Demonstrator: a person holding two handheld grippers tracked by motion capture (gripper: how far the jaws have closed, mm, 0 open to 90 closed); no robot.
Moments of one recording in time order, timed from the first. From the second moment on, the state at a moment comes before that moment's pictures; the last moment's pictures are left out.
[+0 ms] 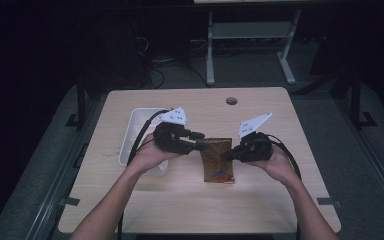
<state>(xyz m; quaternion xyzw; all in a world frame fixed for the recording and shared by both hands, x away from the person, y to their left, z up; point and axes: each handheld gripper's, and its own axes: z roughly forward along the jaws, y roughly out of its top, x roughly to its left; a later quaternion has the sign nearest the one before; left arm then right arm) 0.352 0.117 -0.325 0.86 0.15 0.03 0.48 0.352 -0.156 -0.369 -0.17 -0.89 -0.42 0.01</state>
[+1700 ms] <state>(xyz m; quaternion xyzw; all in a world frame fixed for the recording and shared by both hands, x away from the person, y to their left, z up) 0.297 0.116 -0.401 0.88 0.14 0.04 0.45 0.359 -0.210 -0.349 -0.24 -0.86 -0.46 -0.05</state>
